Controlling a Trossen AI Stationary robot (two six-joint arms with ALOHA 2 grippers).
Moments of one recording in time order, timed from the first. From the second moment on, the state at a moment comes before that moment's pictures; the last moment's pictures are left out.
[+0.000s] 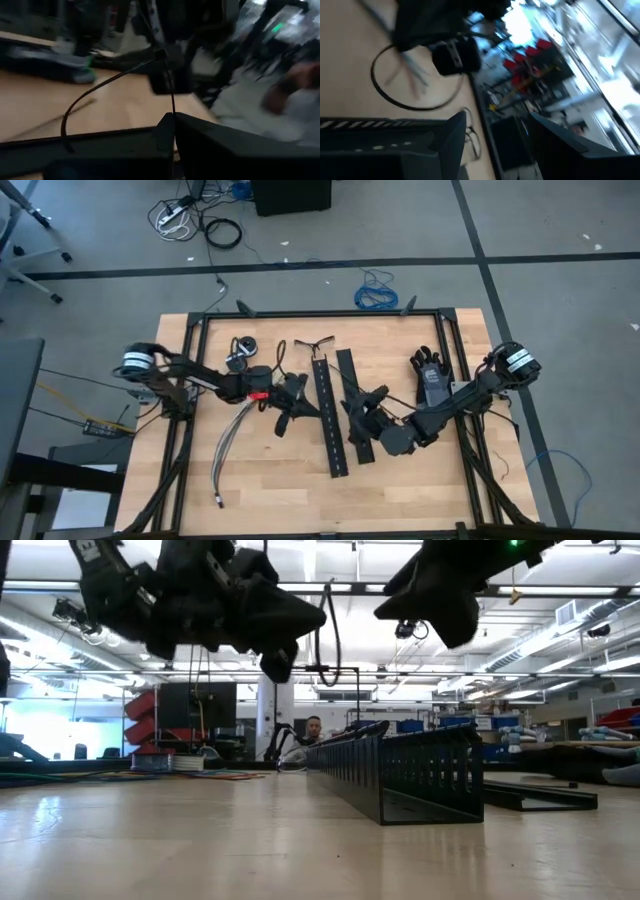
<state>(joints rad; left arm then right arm) 0.03 1.60 0.58 0.92 0.38 -0.21 0.50 1.62 0.83 0.54 1.29 -0.70</state>
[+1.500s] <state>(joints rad) -0.06 1.39 0.58 0.57 -0.01 0.28 0.18 1.55 0.83 0.64 0.36 0.10</state>
